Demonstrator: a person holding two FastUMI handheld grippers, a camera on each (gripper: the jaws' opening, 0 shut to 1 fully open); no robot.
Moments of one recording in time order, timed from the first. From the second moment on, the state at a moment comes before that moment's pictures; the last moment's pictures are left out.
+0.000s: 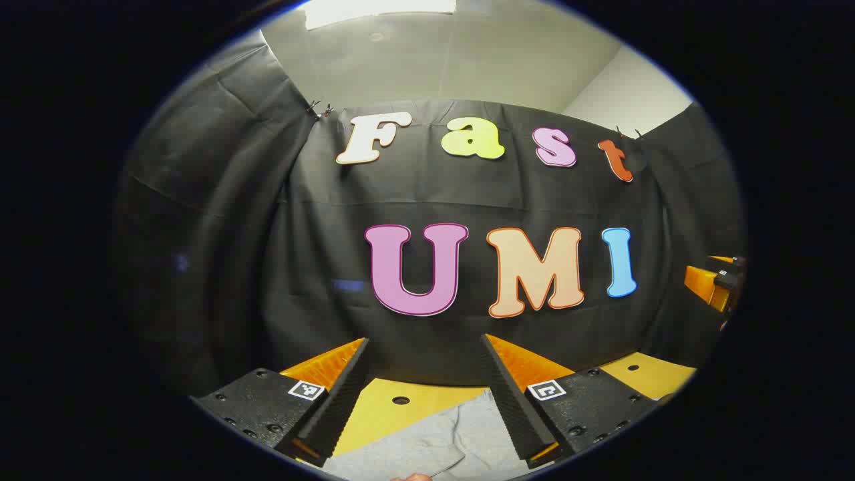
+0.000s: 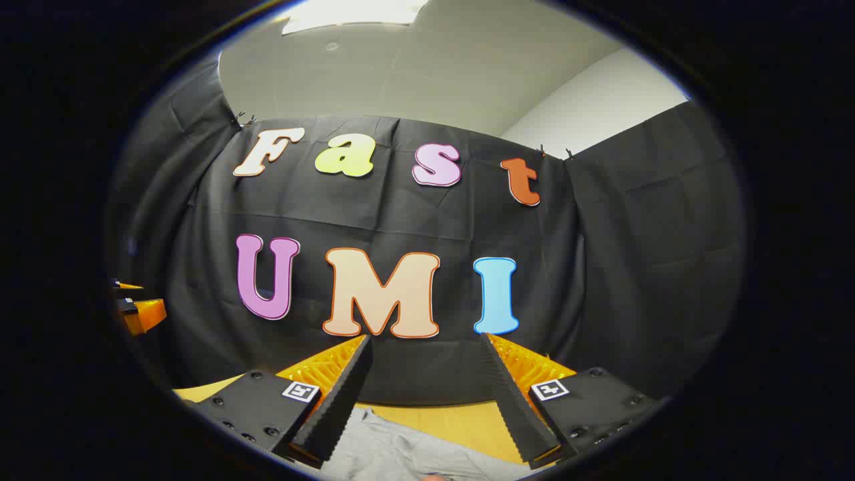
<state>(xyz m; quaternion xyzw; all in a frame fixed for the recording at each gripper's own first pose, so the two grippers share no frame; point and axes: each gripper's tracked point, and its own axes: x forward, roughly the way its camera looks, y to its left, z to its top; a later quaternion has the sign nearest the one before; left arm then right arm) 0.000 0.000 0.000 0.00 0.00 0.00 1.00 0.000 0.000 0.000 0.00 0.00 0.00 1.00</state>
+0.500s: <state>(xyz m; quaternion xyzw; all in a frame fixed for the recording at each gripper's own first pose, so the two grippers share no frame) -0.002 -0.015 -0.011 -0.01 0.01 -0.01 1.00 -0.011 -0.035 -0.013 -0.01 0.01 -0.02 1.00</state>
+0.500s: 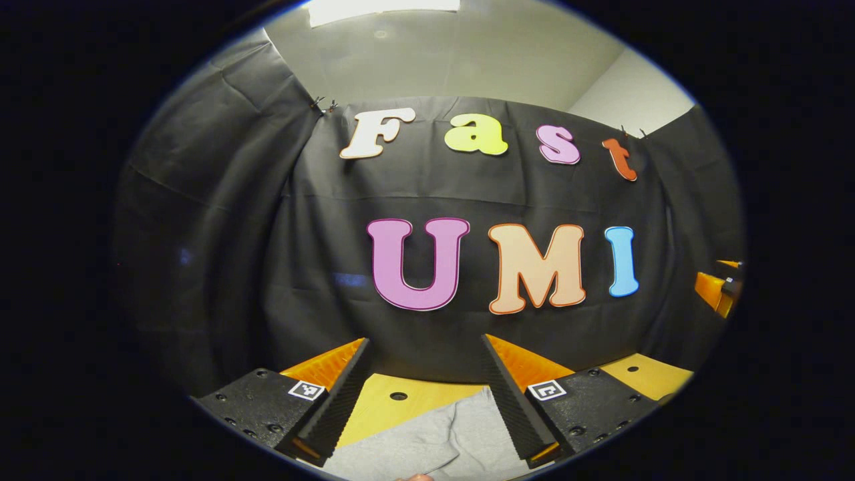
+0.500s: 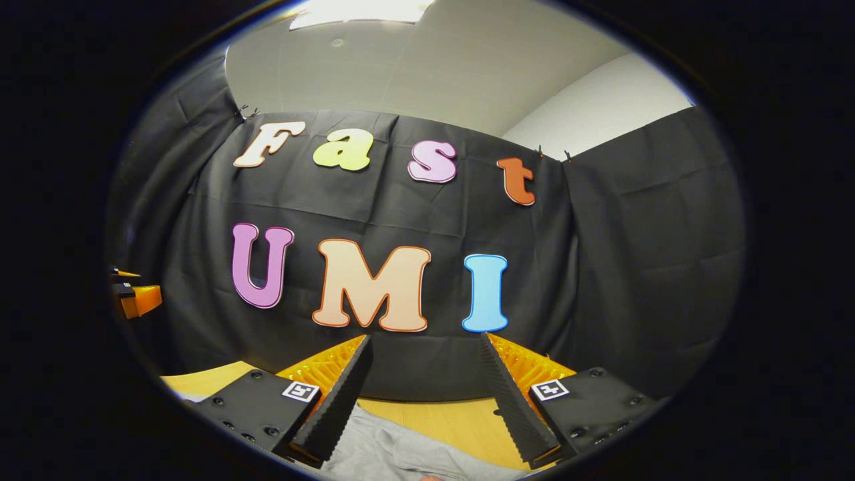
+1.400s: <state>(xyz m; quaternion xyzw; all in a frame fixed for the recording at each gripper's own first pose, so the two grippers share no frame) 0.010 -0.041 -0.022 -0.01 0.02 -0.04 1.00 -0.029 -0.207 -0.134 -0.12 0.12 -0.09 0.98</state>
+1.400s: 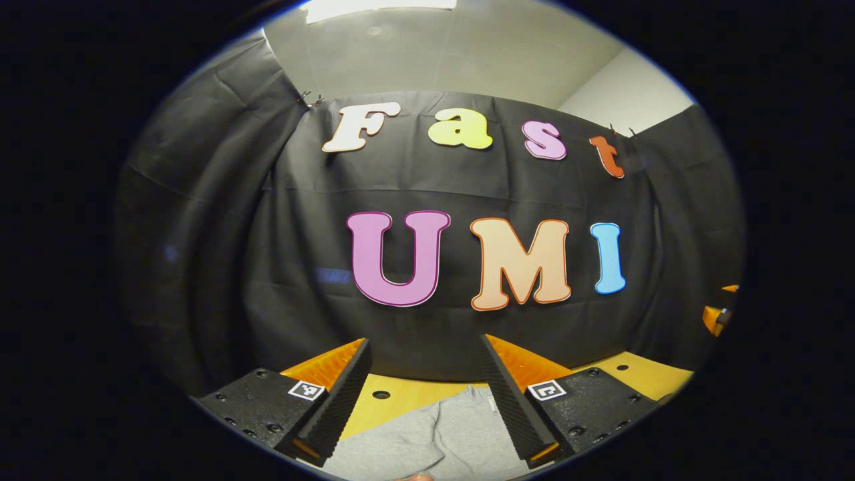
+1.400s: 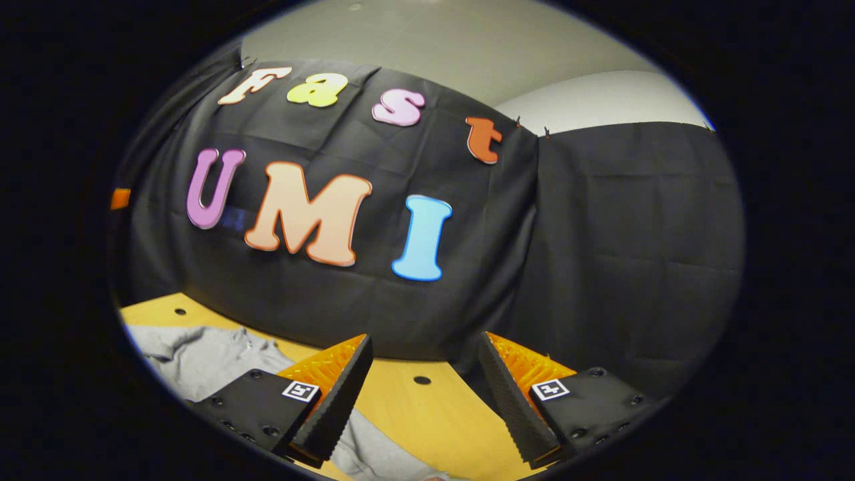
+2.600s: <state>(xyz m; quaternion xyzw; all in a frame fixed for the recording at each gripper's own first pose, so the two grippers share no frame) 0.003 -0.146 -0.045 0.03 0.05 -0.05 1.00 -0.161 -0.279 -0.438 0.05 0.58 -0.07 0.81</state>
